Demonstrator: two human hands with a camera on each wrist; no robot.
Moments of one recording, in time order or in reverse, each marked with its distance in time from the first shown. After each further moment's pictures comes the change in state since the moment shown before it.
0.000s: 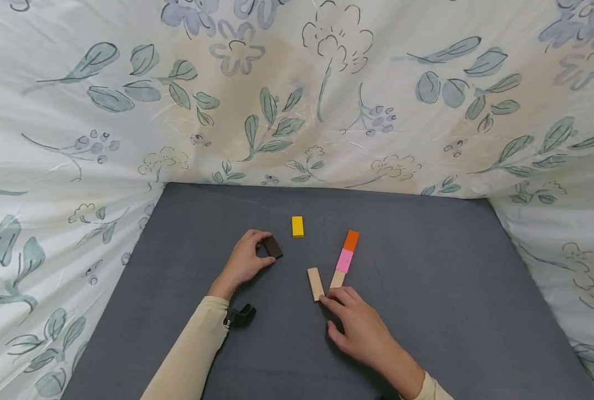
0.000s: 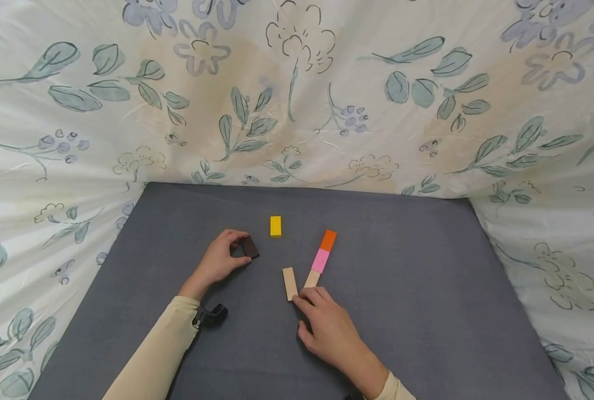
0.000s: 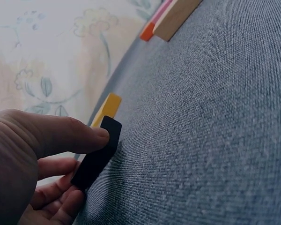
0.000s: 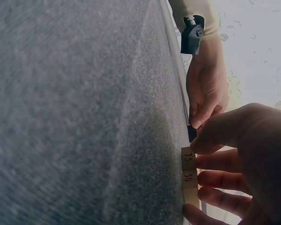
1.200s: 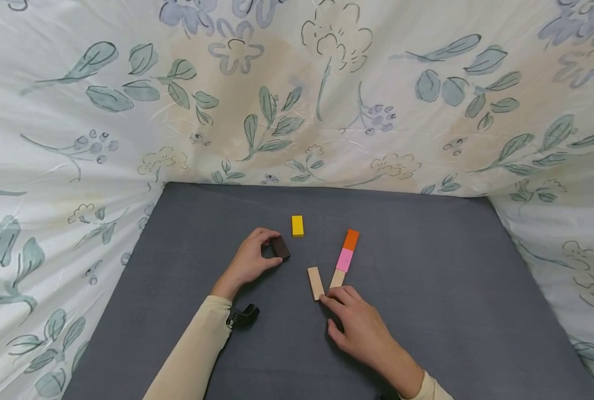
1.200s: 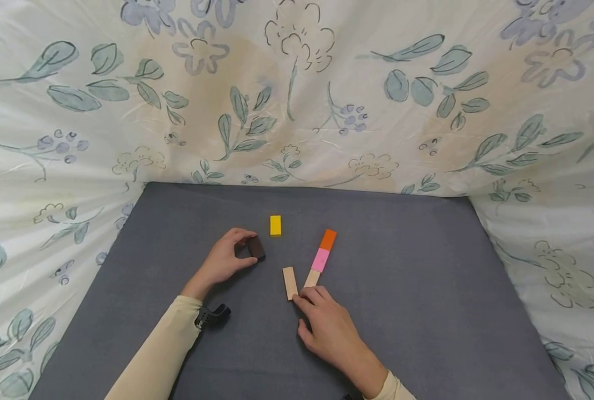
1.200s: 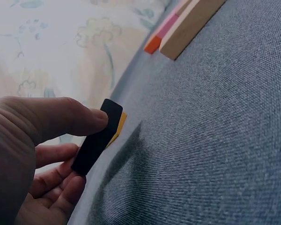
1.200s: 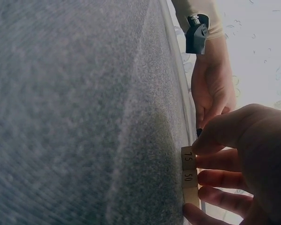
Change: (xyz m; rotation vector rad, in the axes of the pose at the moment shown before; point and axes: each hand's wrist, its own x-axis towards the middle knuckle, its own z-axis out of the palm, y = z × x) left_hand -0.001 0.014 0.001 -0.045 -0.036 0.074; right_hand 0.000 -0.002 0.001 -0.021 -0.006 0.021
